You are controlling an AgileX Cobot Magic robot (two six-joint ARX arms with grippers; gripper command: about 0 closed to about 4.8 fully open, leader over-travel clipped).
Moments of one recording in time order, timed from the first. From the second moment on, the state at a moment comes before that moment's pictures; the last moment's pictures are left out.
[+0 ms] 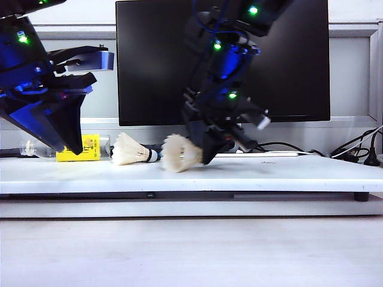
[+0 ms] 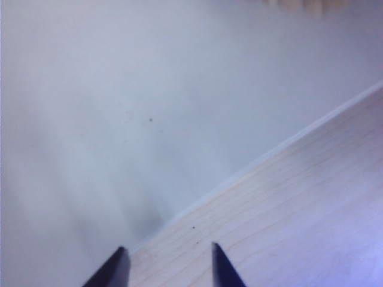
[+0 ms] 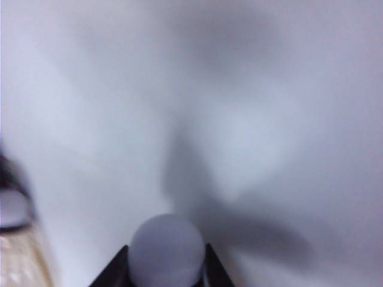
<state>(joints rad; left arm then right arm) -0.51 1.29 0.85 -0.48 -0.06 0.07 0.62 1.95 1.49 -0.44 0.15 1.52</state>
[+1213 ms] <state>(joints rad) -0.51 1.29 0.85 -0.46 -0.09 0.07 0.53 1.82 1.16 0.22 0.65 0.42</state>
